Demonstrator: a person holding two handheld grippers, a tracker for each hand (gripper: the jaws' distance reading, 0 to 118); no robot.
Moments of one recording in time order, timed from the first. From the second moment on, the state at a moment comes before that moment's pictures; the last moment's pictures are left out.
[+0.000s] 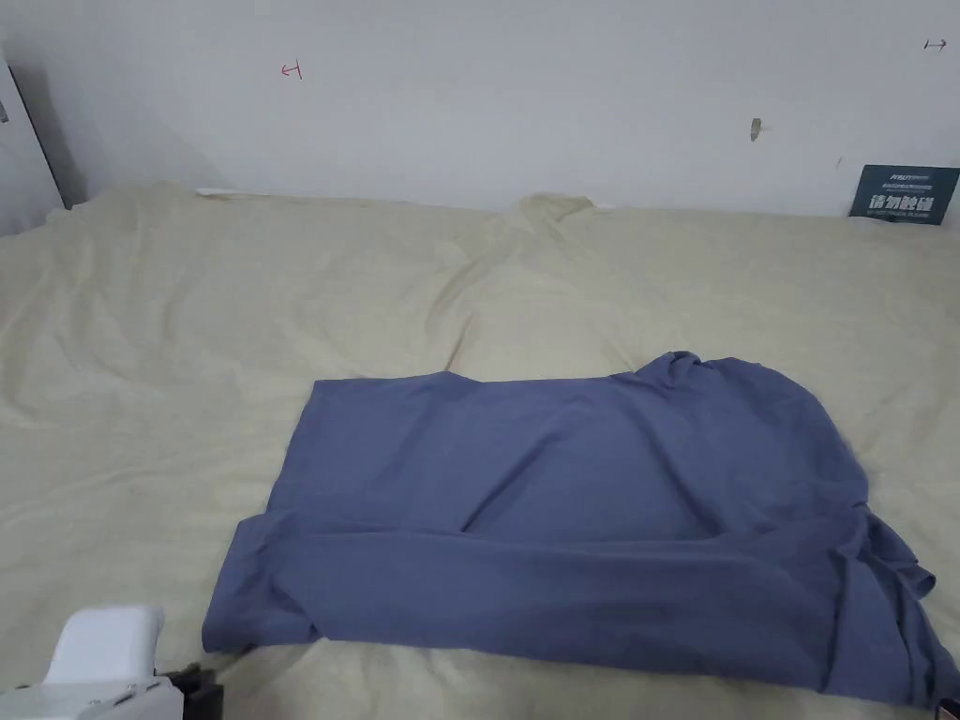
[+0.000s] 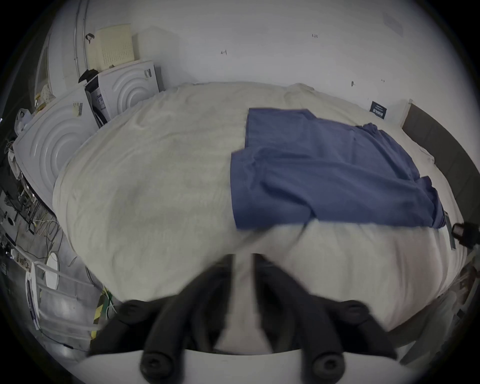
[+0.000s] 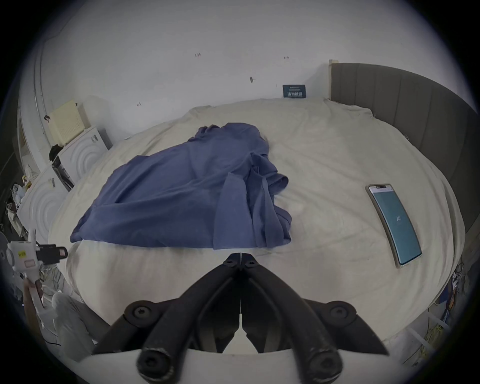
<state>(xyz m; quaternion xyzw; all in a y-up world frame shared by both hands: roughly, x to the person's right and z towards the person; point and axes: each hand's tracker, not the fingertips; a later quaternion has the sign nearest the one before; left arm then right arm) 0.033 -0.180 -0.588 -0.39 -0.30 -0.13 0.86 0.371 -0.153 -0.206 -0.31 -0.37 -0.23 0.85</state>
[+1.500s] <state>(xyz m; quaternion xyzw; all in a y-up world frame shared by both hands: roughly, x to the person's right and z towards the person) 0.095 -0.162 -0.614 -0.40 -0.28 -0.18 0.85 0.461 -0.197 -0.209 -0.38 -0.34 -0.18 0.84</state>
